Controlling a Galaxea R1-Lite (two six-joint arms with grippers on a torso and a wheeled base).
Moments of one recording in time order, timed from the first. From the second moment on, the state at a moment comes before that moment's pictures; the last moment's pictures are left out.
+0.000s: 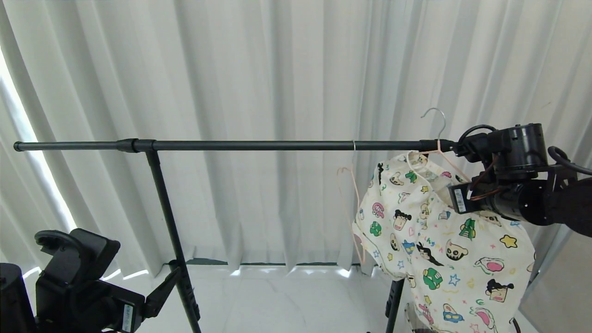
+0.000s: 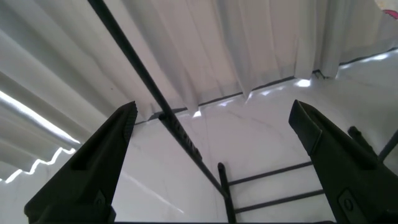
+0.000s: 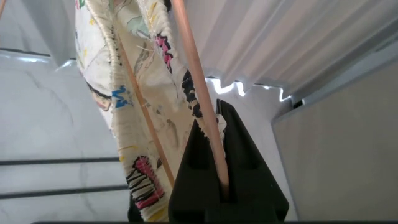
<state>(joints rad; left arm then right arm) -0.33 1.20 -0.11 -0.75 0.23 0.27 0.38 1.69 -1.00 -0.17 -0.43 -0.02</state>
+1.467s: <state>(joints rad) -0.33 1.21 -0.15 -0.75 0.23 0.29 0.33 1.96 -1.11 -0.16 -0.43 -0.02</state>
